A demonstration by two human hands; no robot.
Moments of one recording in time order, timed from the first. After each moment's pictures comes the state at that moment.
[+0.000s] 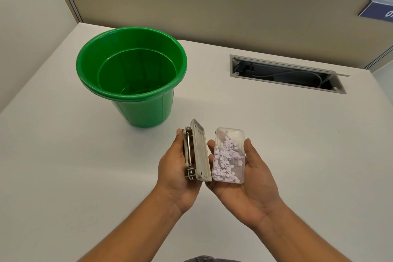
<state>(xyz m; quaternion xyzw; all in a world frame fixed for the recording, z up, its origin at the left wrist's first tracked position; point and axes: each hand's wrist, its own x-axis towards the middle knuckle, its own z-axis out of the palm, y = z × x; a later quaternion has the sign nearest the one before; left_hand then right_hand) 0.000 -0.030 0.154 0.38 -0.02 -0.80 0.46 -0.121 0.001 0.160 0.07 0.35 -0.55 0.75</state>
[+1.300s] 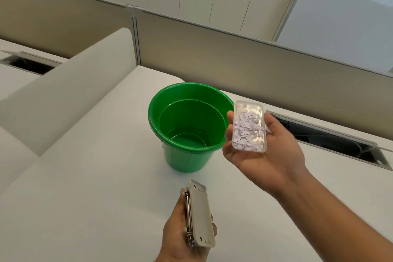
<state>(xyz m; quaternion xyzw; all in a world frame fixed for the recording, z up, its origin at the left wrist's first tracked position) 0.080 -0.034 0.138 0.35 0.14 -0.79 0.49 -0.054 -0.126 0.253 -0.11 0.34 -0.51 0.79</state>
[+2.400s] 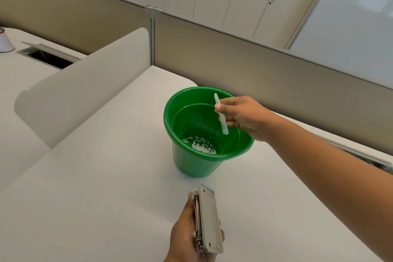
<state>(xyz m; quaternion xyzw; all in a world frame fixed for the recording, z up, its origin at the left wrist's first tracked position) 0.088 -0.042 0.133 0.35 0.16 -0.79 0.47 -0.017 -0.245 0.242 -0.62 0.57 -0.23 0.49</state>
